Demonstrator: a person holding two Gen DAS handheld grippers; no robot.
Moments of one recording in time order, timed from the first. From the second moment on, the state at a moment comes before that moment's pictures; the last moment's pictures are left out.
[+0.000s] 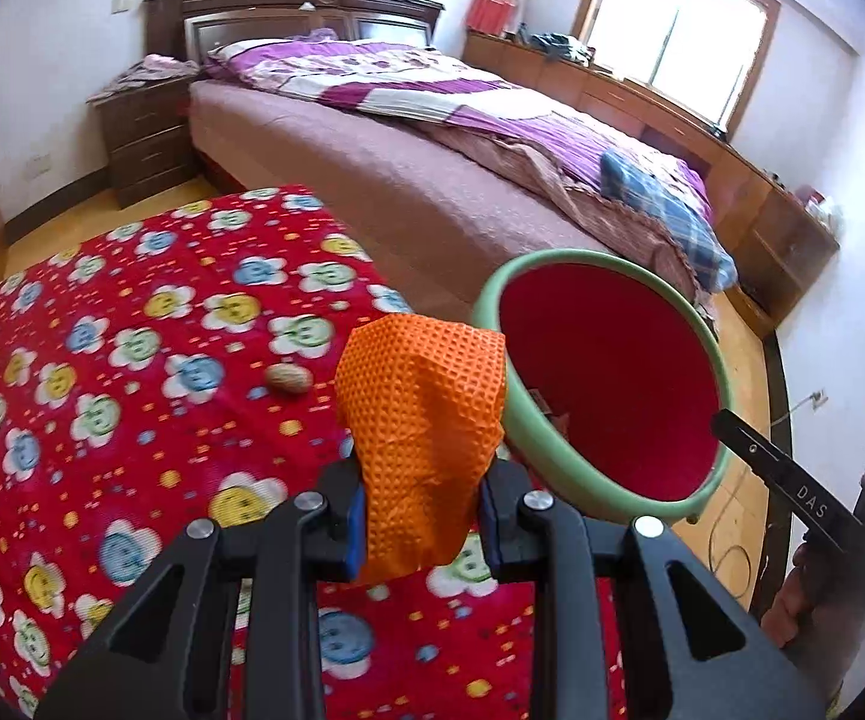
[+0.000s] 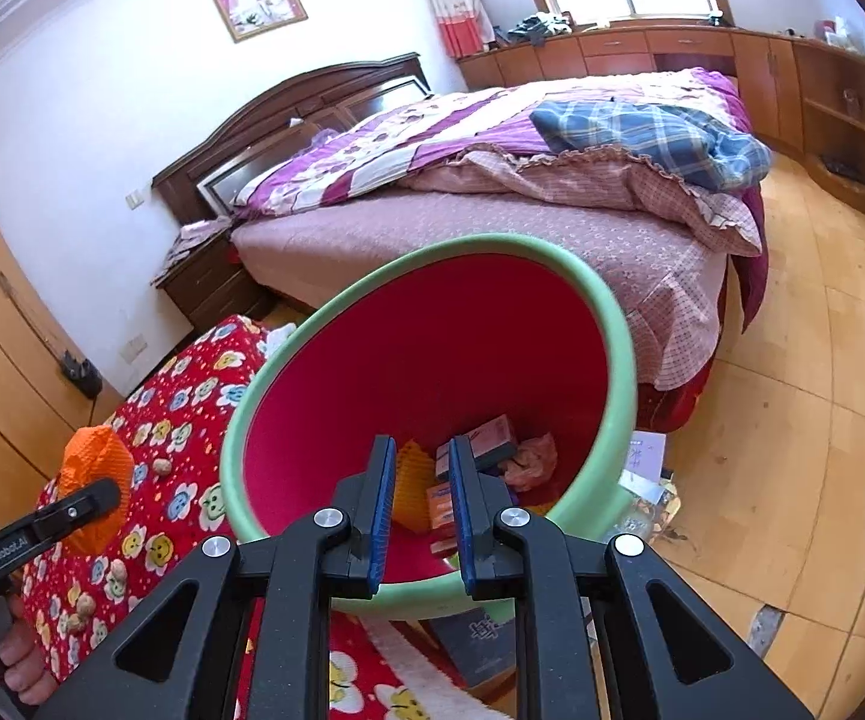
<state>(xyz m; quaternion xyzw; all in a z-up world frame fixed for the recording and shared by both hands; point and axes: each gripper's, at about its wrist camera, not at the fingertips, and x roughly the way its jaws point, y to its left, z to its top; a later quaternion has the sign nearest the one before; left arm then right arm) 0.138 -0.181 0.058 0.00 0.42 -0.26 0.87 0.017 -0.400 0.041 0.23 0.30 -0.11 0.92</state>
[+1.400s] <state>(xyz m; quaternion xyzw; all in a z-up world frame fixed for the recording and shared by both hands) 0.122 -0.209 0.047 0.02 0.42 -0.27 0.86 -0.005 -0.386 0.046 0.23 0.30 -0.08 0.92</state>
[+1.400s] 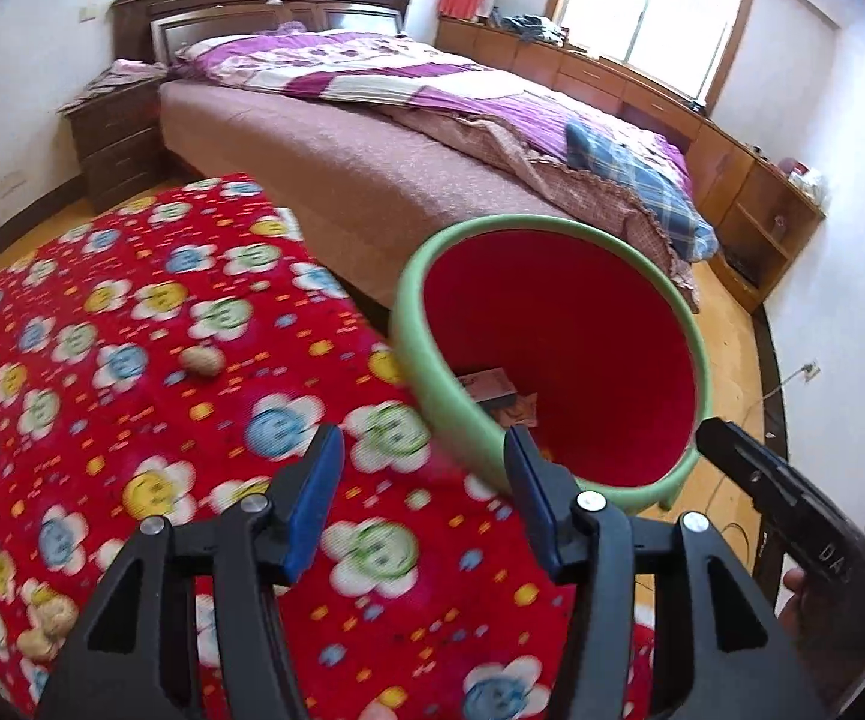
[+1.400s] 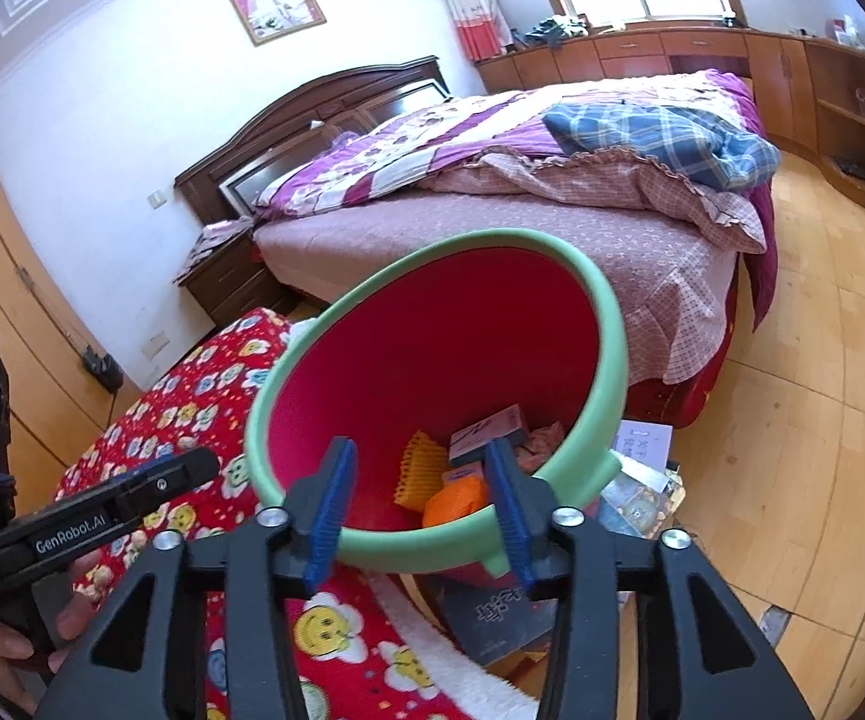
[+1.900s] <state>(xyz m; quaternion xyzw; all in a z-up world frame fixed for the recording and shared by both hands) 0.083 -0.129 0.065 -0.01 0.41 -0.21 0.89 -0.012 -0.318 0.066 0.19 0.30 -0.02 0.93</state>
